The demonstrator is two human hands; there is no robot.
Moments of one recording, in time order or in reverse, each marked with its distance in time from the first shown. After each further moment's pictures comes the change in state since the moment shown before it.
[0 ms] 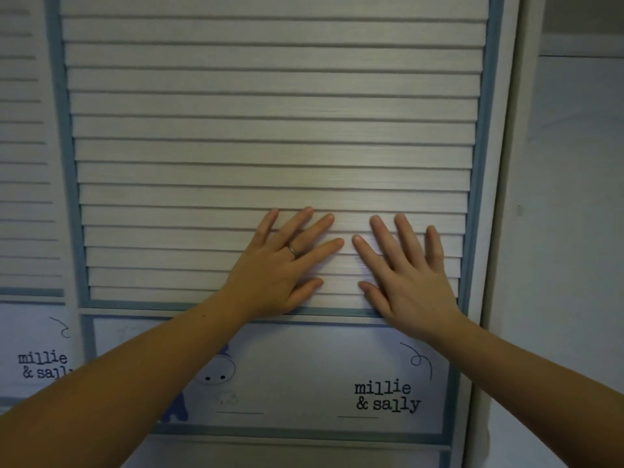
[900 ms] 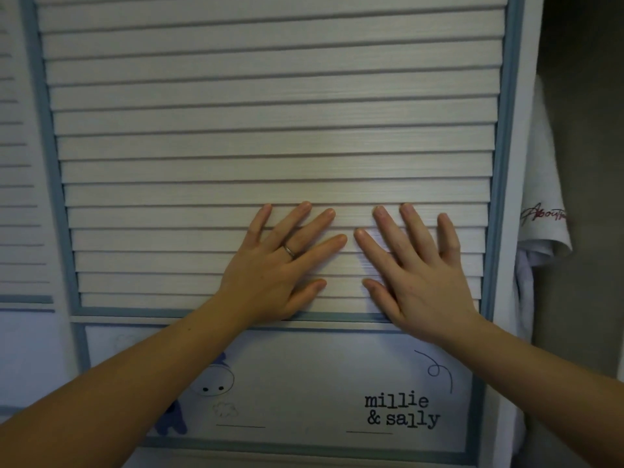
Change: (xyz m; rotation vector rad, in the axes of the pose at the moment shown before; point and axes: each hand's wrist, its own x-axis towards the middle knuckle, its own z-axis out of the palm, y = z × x) left_hand -0.078 -0.085 -0.006 0.046 0.054 -0.016; right_hand 0.062 -0.103 0.010 0.026 0.171 -0.018
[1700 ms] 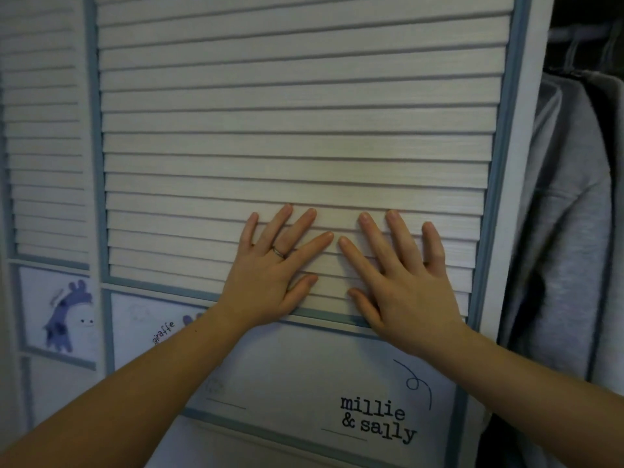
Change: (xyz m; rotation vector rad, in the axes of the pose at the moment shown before) left_hand -0.107 -0.091 -0.022 0.053 -0.061 -0.243; right_hand 0.077 -0.131 0.010 0.129 0.006 -0.086
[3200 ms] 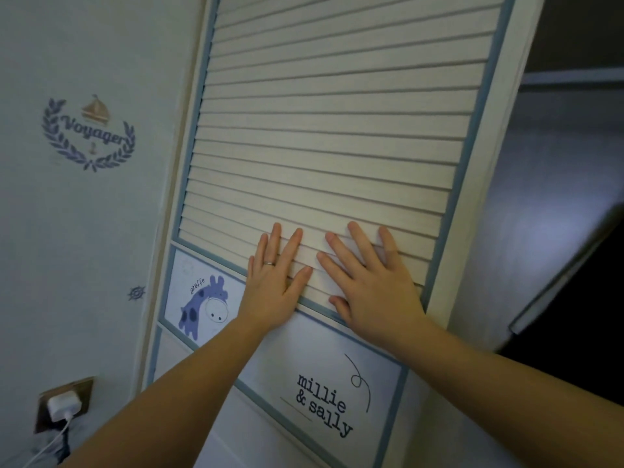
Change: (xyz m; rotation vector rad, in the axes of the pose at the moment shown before) left_hand -0.144 -0.168 -0.022 -0.246 -0.144 -0.864; right_hand 0.168 -0.197 0.048 0.079 -0.131 -0.356
